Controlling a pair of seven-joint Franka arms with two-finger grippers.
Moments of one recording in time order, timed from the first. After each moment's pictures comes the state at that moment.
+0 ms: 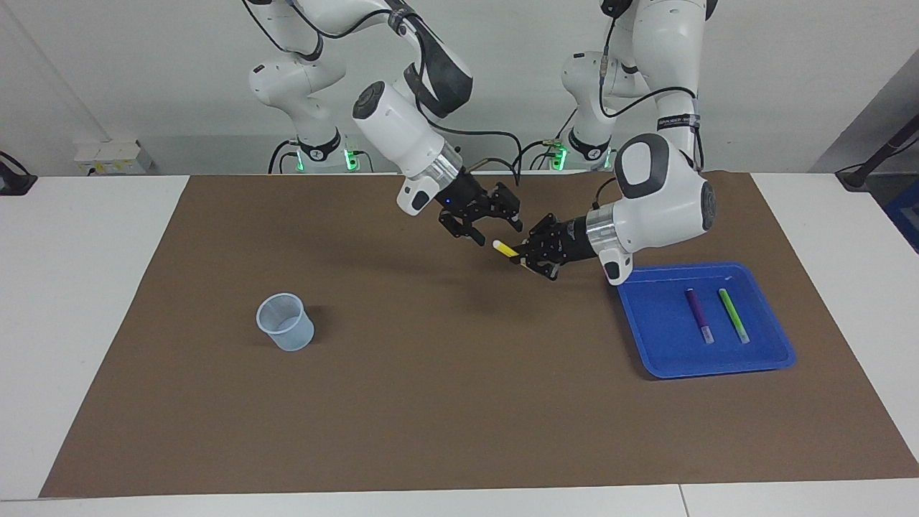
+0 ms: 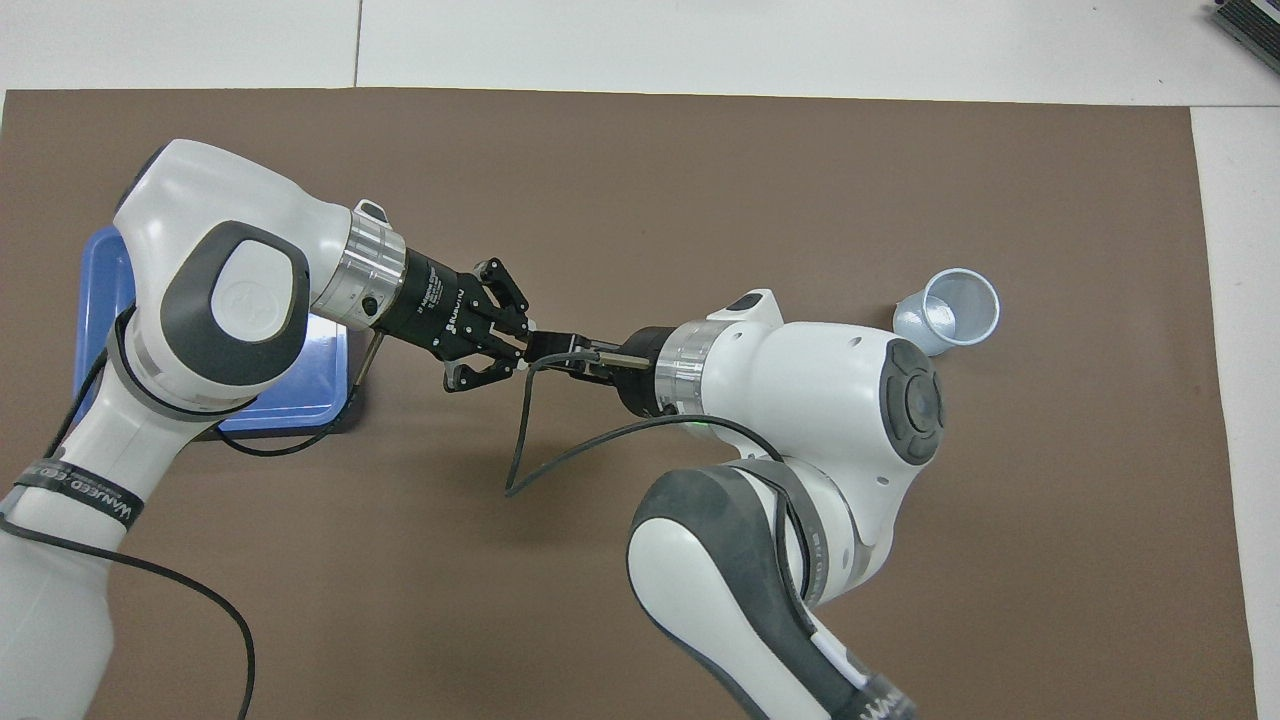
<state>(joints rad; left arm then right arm) -0.19 0.27 -0.12 -1.76 -0.83 1.83 -1.38 0.64 0.16 -0.02 -1.91 0.78 2.53 0.29</state>
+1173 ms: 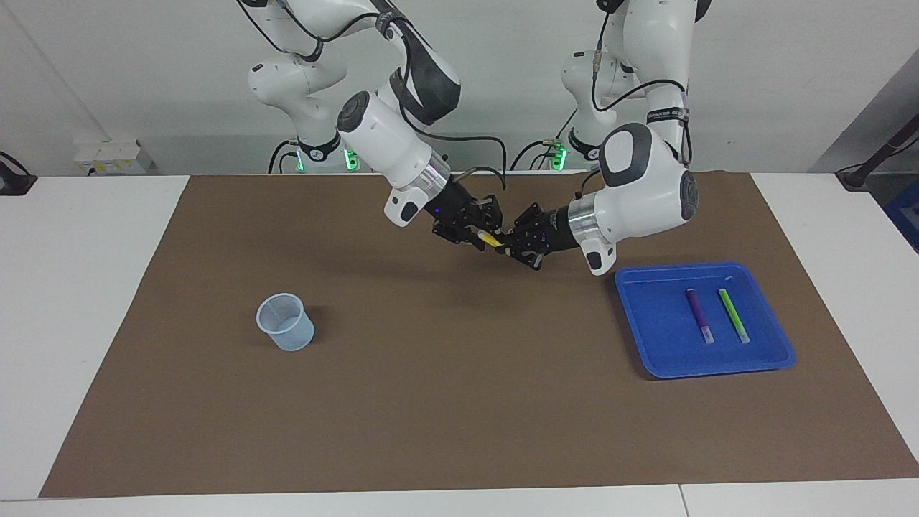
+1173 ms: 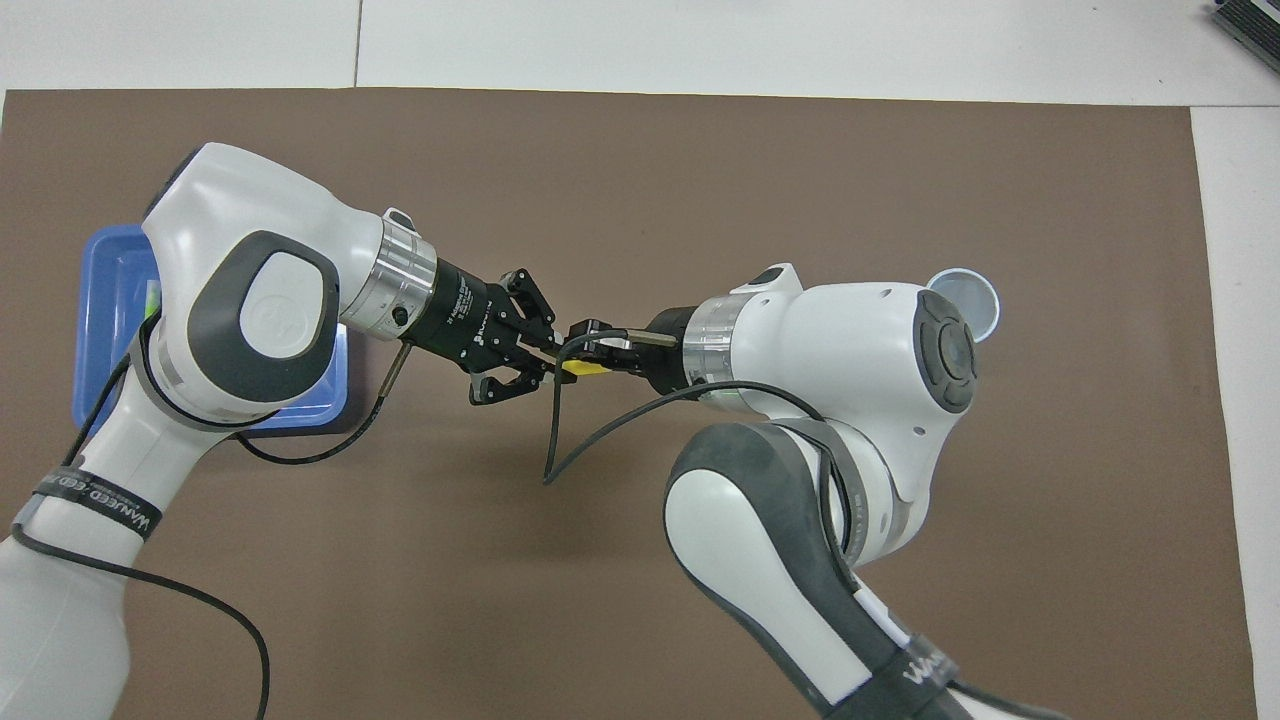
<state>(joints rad) -0.23 0.25 -0.12 -1.76 -0.83 1.83 -1.43 0.58 0.17 -0.02 -1.88 0.76 2.41 0.24</state>
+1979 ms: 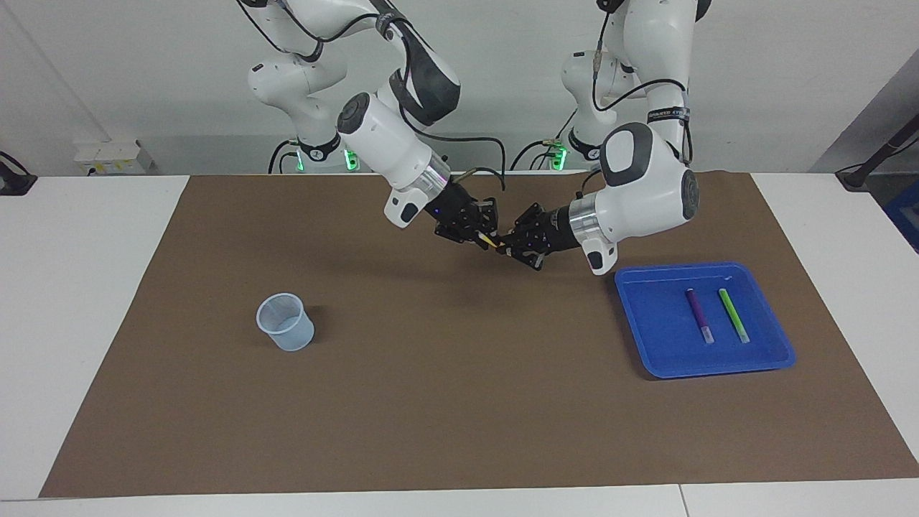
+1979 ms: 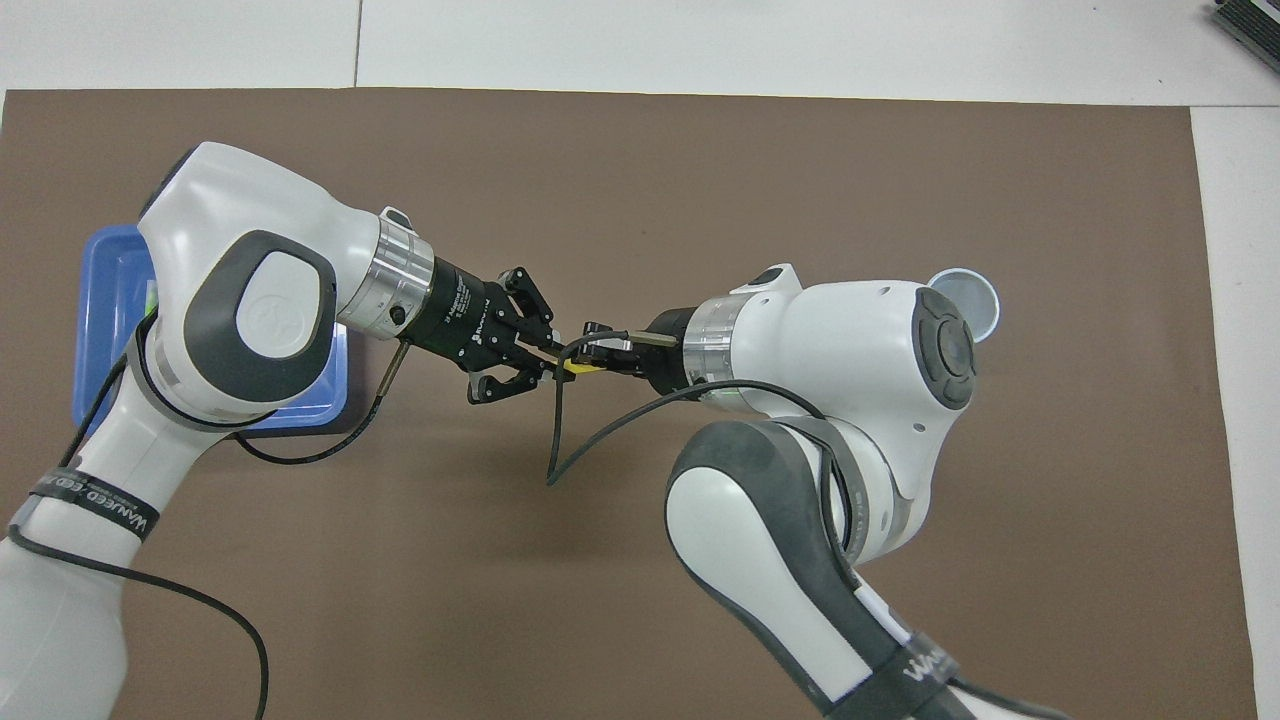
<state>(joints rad) -0.23 0.25 -0.11 -1.76 -0.83 1.83 -1.43 0.58 0.17 -0.02 -1.87 0.76 2.40 0.24</state>
